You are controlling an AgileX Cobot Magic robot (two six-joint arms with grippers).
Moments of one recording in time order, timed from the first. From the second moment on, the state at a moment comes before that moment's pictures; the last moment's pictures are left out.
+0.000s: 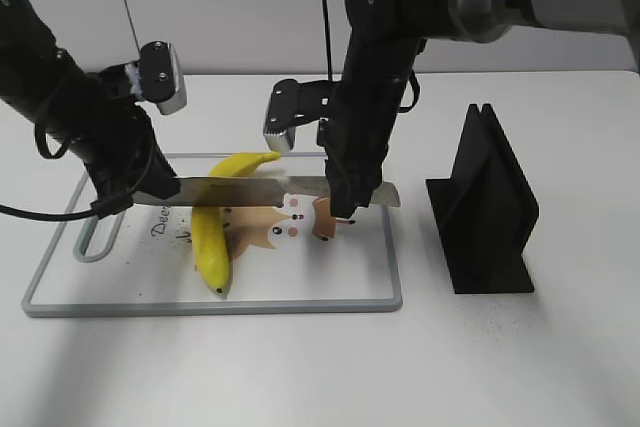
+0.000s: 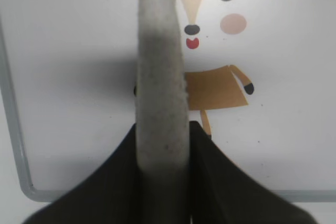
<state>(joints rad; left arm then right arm) -0.23 1.90 -1.16 -0.62 0.70 1.58 0.57 2.30 -1.78 0.19 1.09 -1.01</state>
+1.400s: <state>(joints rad) -0.08 1.36 -1.11 -0.24 0.75 0.39 0.58 1.98 -1.88 0.12 1.19 -0.33</state>
